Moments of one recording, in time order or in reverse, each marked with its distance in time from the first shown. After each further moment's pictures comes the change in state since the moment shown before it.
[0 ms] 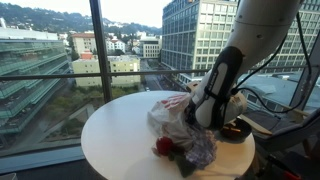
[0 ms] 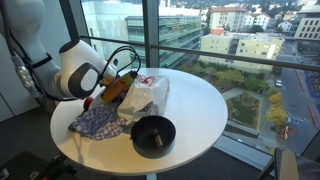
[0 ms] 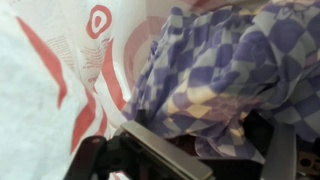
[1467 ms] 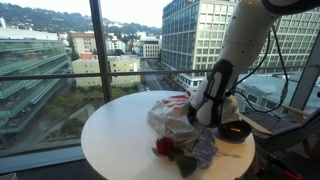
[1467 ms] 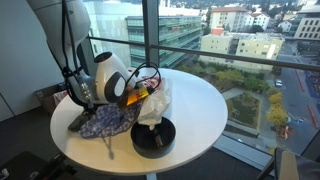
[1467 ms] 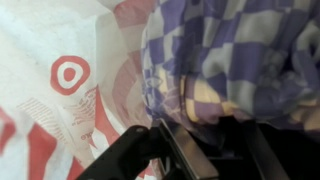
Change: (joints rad) arm -0.461 0.138 0.269 0.189 -0.288 -0.046 0.307
